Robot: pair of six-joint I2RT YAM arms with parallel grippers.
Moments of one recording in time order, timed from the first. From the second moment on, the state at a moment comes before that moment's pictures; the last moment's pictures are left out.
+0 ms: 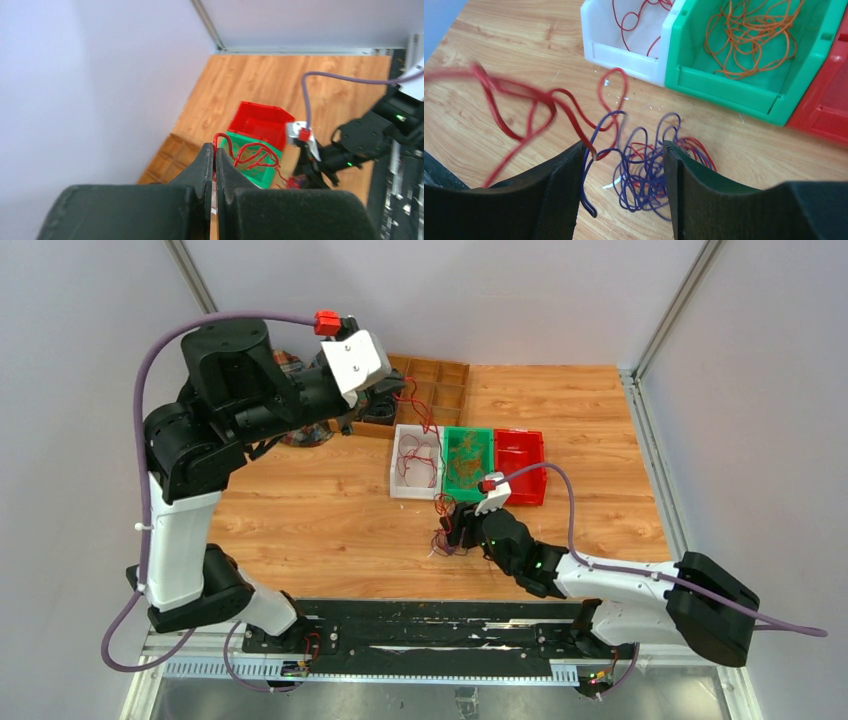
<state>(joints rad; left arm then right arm) -0.82 1.49 2.48 -1.13 0.26 0.47 1.03 1.17 0.44 0.40 0.44 0.48</state>
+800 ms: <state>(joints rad) -0.82 1.35 2.34 -0.60 -0.07 0.59 1.03 1.20 0.38 0.38 0.42 0.56</state>
